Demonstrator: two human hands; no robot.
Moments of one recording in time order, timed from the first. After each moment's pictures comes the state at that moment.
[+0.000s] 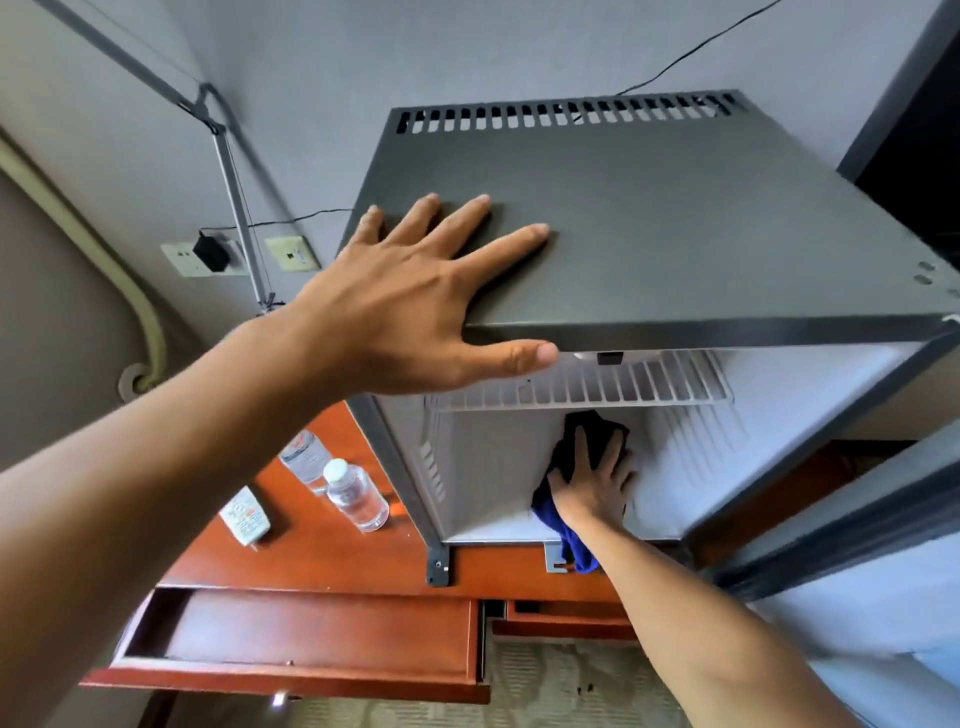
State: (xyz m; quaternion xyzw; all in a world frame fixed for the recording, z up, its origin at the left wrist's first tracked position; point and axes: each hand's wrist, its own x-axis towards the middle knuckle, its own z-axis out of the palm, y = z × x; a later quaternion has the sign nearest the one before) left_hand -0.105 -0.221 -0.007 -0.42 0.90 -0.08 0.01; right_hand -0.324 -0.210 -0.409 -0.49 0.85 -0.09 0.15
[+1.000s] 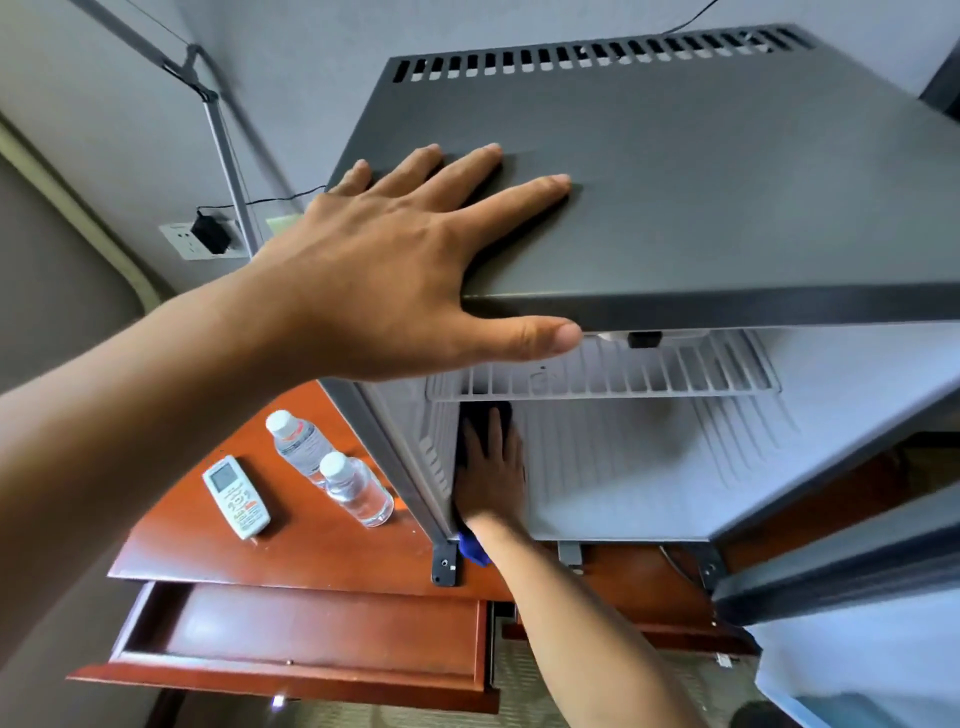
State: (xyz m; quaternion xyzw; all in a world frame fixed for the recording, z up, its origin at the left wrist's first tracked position) left_hand -0.106 -0.220 -0.004 -0.43 0.90 -0.06 0.00; right_hand -0.184 -0.244 -0.413 -0.65 0.72 -0.18 0.16
